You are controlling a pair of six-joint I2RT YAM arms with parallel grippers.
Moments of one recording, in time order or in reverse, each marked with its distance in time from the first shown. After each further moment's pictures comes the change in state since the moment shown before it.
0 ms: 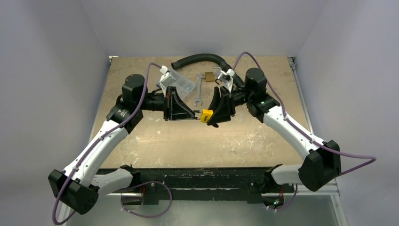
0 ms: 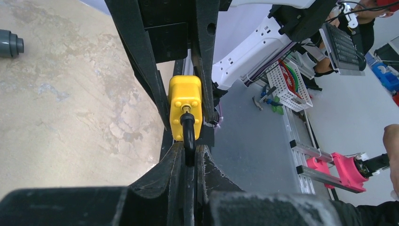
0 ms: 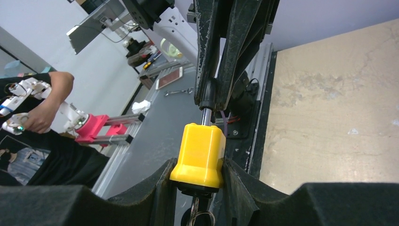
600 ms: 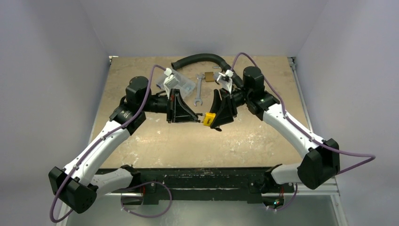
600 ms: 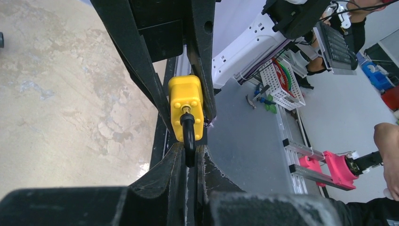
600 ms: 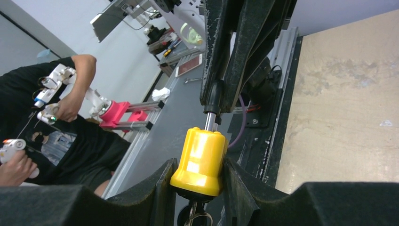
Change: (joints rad) left arm -0.061 0.008 -0.023 0.019 -0.037 -0.022; right arm 0.000 0.023 0.026 -0.107 -0.095 -0.053
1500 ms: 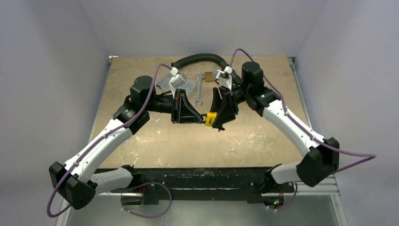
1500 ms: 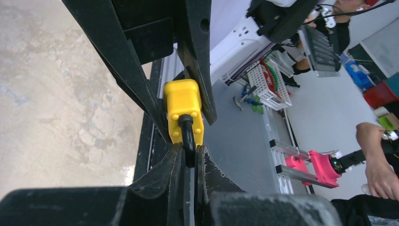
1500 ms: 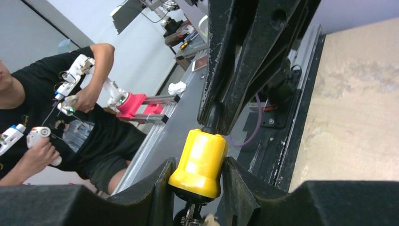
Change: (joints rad) left arm -0.089 0.039 0.039 0.008 -0.041 -0.066; right arm 0.012 0.026 0.057 -0.005 -0.065 0.058
